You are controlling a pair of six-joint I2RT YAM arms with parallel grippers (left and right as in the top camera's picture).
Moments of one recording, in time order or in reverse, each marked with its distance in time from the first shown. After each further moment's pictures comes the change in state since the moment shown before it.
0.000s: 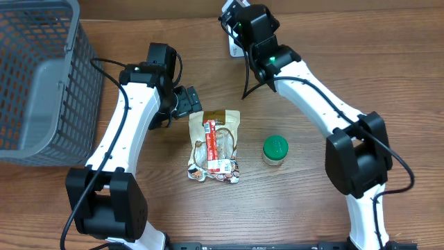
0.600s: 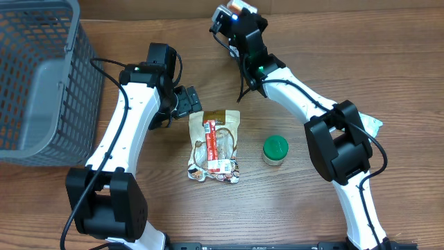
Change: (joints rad) left arm 0.000 0.000 0.000 0.000 0.000 0.000; right arm 0.008 0.162 0.000 0.381 0.045 -0.293
